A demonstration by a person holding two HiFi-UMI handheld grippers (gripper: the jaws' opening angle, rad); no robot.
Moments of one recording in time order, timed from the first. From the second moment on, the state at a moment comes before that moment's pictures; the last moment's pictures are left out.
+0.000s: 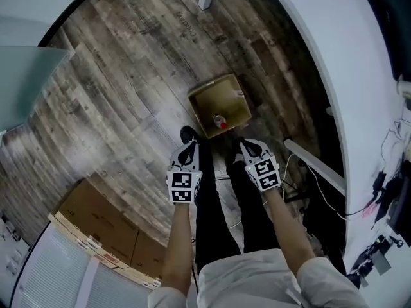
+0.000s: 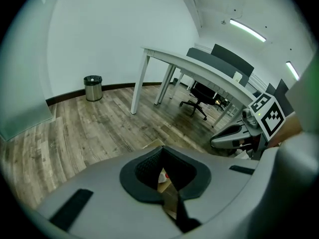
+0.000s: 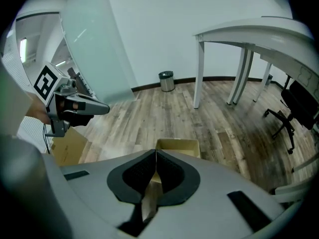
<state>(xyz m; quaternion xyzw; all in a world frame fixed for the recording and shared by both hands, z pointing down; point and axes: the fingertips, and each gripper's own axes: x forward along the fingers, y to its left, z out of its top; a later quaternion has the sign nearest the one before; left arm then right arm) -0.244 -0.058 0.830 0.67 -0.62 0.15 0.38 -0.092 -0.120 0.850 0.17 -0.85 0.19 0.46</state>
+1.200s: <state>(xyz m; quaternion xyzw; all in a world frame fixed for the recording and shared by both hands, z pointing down) -0.184 -0.106 1.090 0.73 -0.54 0.19 0.37 -0.089 -0.110 1.149 0.11 -0.82 0.19 0.54</state>
